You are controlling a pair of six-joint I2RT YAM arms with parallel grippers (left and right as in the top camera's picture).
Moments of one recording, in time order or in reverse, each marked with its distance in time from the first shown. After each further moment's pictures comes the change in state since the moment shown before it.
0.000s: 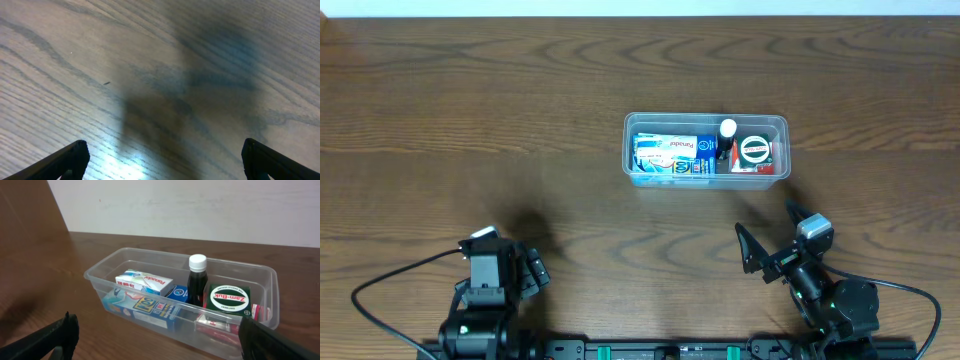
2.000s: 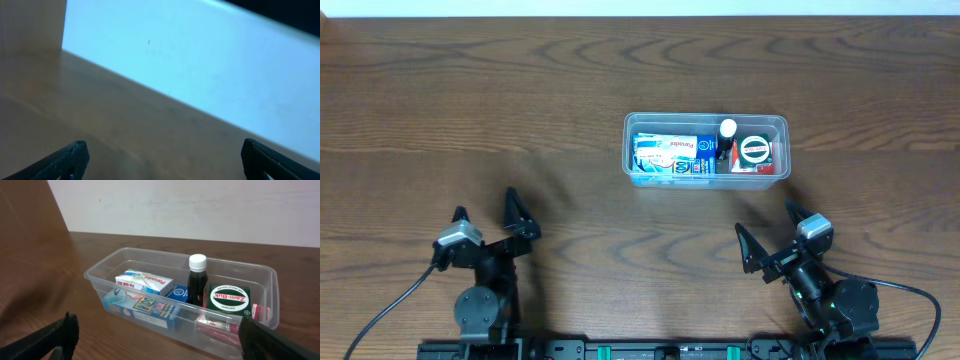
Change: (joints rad) left arm 0.000 -0.505 -0.320 0.904 0.006 0.026; right arm 0.000 0.000 0.000 0.000 0.000 0.000
